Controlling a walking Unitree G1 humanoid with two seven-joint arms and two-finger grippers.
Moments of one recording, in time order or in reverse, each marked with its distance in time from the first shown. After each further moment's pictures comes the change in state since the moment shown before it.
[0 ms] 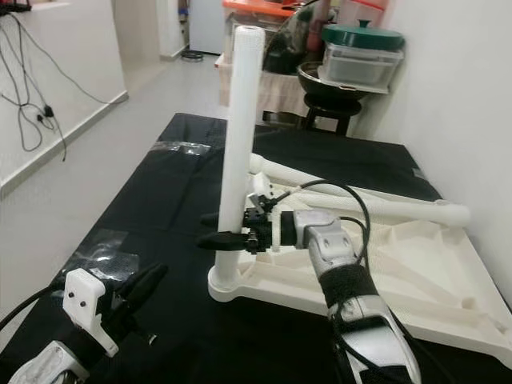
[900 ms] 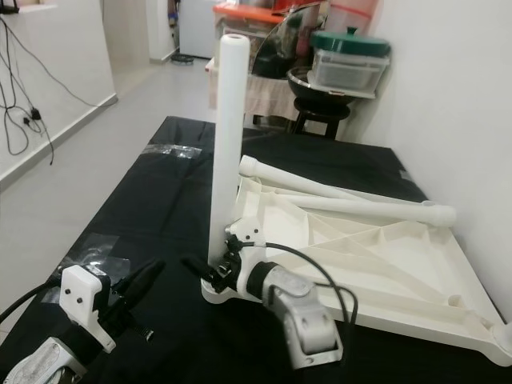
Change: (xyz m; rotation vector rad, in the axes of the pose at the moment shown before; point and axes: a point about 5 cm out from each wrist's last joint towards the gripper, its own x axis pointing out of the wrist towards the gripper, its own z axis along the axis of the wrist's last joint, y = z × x) left arm 0.003 0.003 0.003 0.010 -0.013 0.001; right arm 0.024 0.047 -0.021 0.007 0.067 -0.208
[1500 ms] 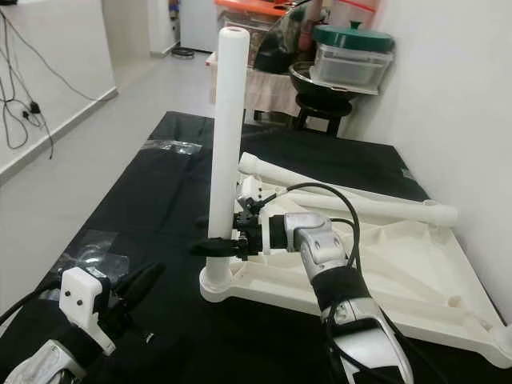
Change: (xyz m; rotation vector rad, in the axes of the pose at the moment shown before) left arm -0.002 -0.002 -0.001 -0.003 0.008 0.006; right arm 0.005 -0.055 0.028 0.034 0.037 0.332
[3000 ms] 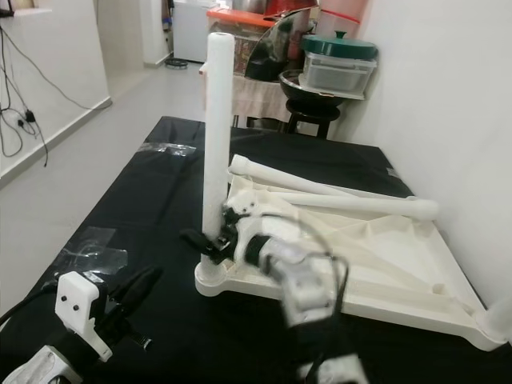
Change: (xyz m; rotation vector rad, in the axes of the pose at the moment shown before) left arm -0.005 -0.002 0.002 -0.001 0.007 -0.002; right arm 0.004 0.018 0.009 -0.122 -0.085 -0.348
